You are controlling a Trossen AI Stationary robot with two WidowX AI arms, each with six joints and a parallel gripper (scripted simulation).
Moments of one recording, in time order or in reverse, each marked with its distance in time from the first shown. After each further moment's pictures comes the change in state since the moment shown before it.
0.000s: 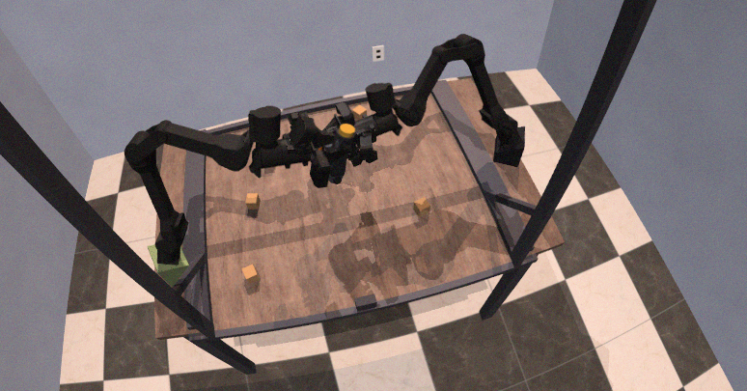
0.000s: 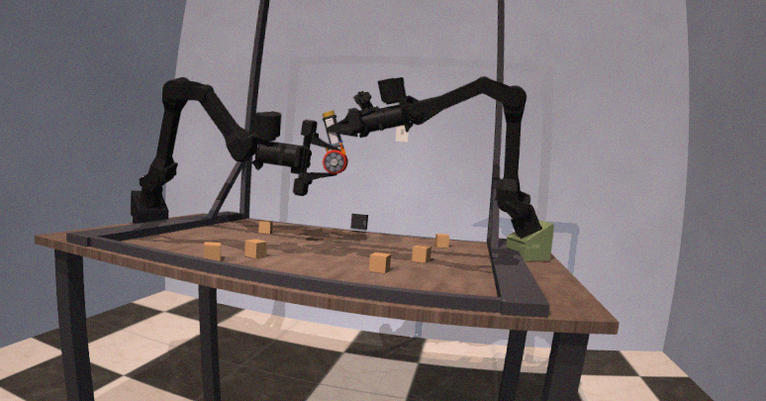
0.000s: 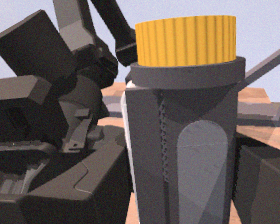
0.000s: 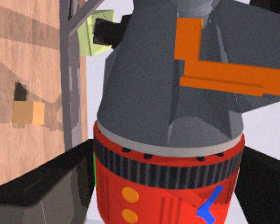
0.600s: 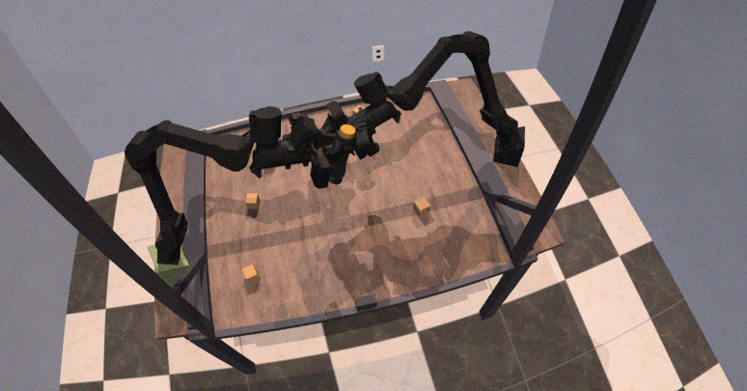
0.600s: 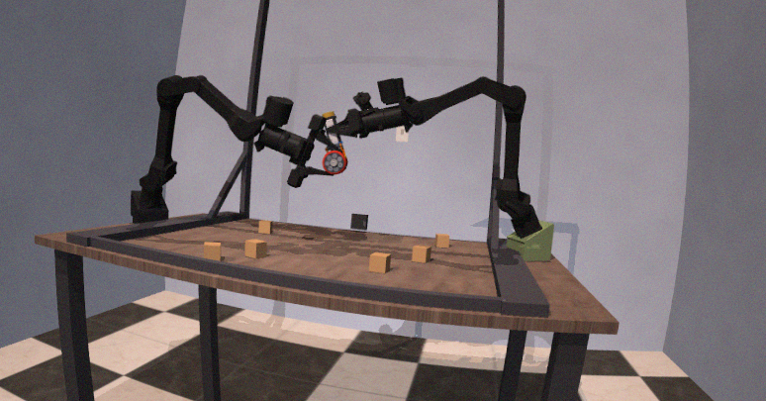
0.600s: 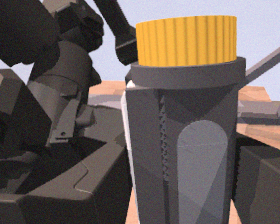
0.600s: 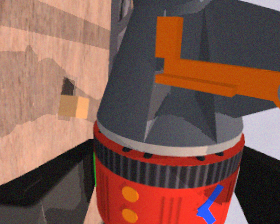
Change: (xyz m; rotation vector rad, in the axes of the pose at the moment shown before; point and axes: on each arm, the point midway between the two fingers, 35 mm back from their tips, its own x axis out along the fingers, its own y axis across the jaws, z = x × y) left arm 0.001 -0.001 -0.002 0.002 0.004 0.000; right arm 0.000 -0.005 0.000 -0.003 -0.002 0.237
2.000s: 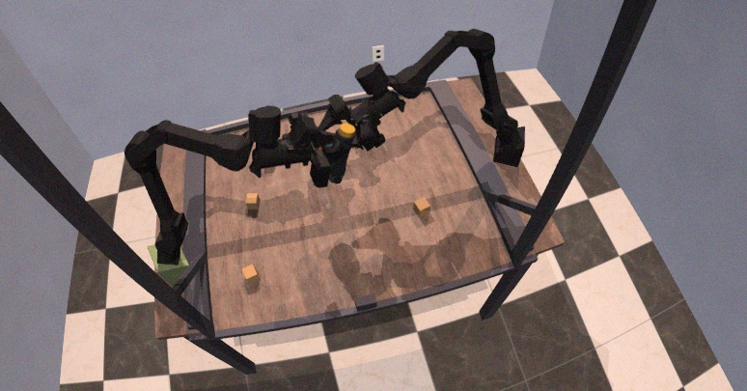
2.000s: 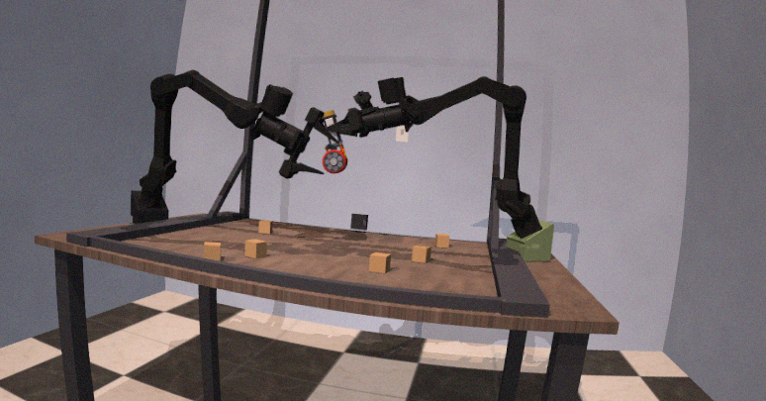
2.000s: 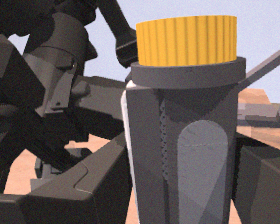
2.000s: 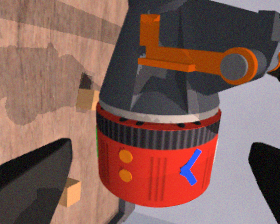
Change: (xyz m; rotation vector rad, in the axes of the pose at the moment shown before) left arm -0.001 0.000 0.003 -0.003 -0.008 -0.001; right arm -0.020 -0.009 -0.002 0.005 0.005 0.094
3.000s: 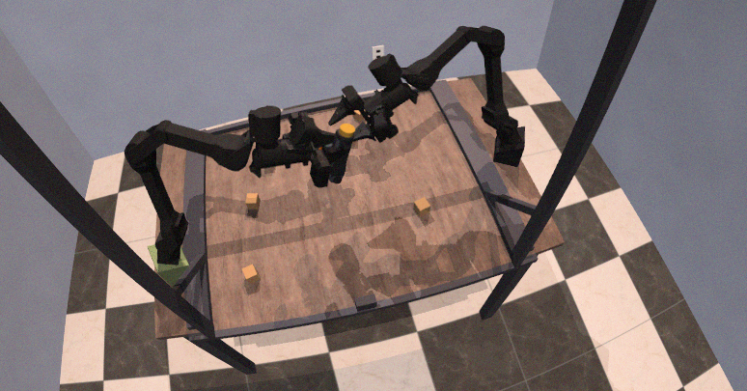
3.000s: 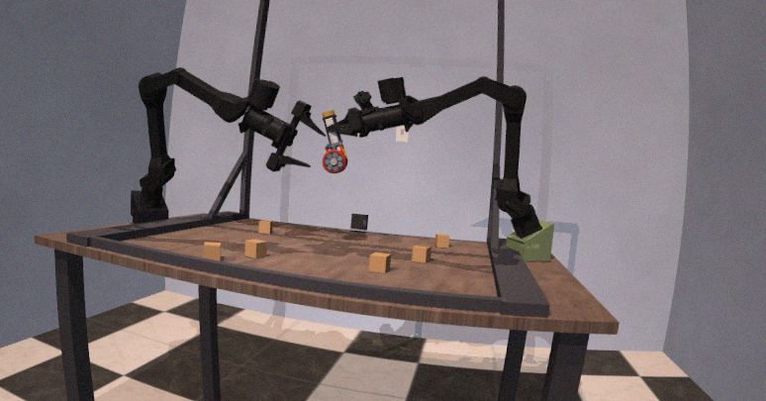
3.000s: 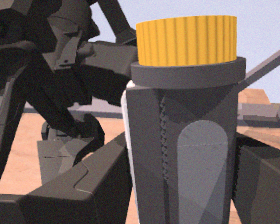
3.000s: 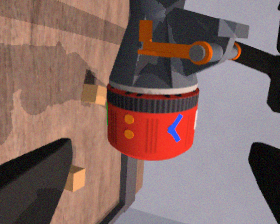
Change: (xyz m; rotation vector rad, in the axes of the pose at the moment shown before) left arm 0.000 0.000 0.000 0.000 0.000 0.000; right arm -0.039 0.000 0.000 0.000 0.000 -0.001
